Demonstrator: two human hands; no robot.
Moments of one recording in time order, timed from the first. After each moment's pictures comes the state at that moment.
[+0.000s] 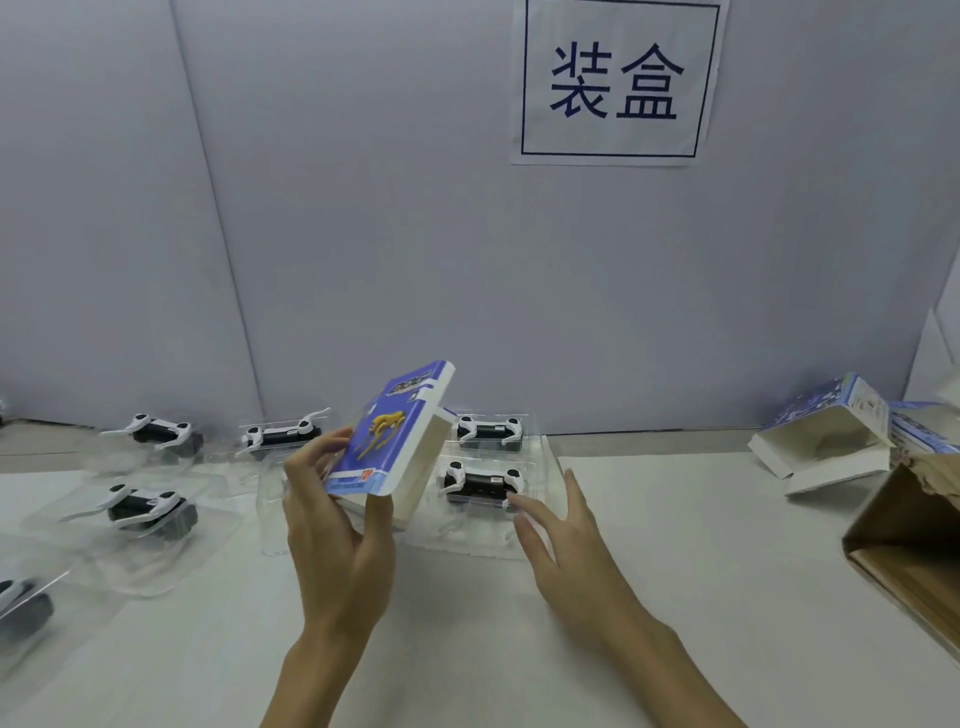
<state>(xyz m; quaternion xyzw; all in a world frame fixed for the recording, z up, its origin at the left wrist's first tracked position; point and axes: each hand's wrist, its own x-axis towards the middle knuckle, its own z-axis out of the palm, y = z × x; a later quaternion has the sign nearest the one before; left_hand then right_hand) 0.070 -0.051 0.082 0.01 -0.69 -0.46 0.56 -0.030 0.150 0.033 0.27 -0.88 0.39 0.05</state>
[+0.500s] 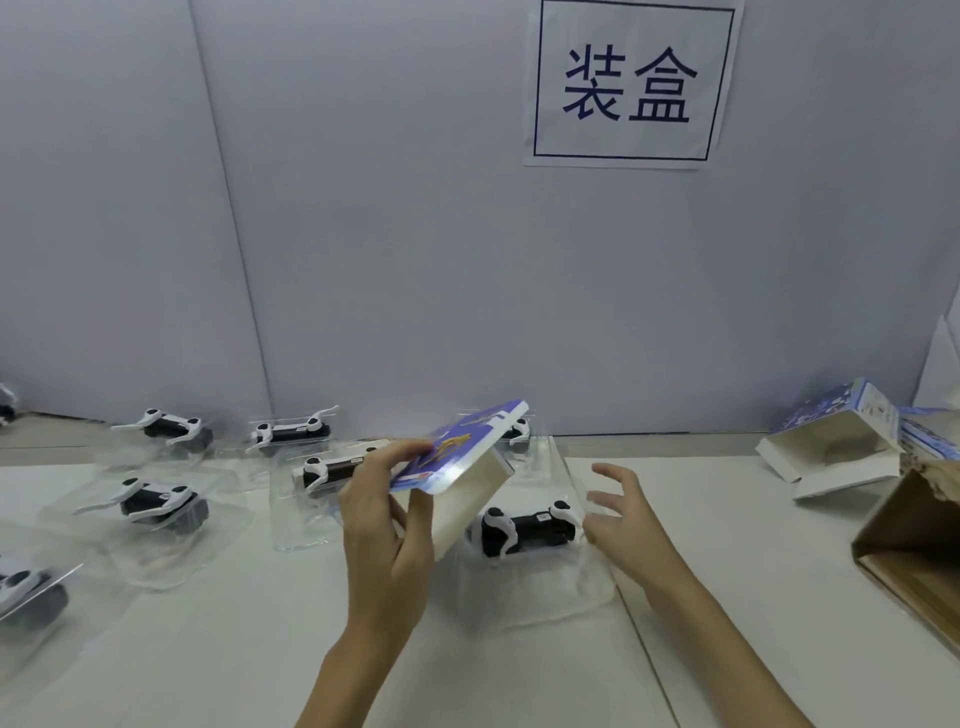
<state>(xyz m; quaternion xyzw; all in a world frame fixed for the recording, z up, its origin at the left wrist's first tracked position) 0.063 -0.033 0.076 -0.03 -0.73 -0.46 0.51 -0.052 0.182 0.058 0.09 -0.77 0.62 -0.04</state>
